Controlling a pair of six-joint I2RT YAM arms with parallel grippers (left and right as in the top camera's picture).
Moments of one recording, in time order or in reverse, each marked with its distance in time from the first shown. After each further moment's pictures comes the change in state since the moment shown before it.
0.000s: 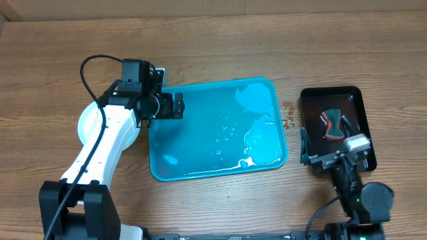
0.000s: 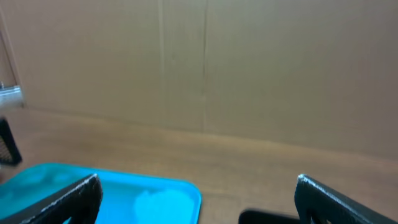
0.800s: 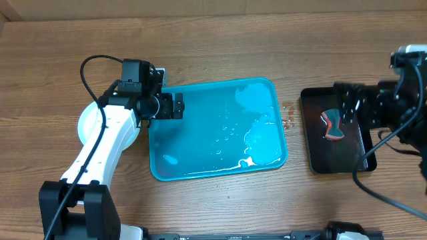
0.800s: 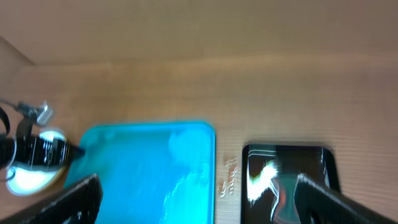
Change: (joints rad) left arm 0.000 0.000 -0.001 0.000 0.001 0.000; right arm -0.167 0.860 1.467 -1.274 -0.144 0.006
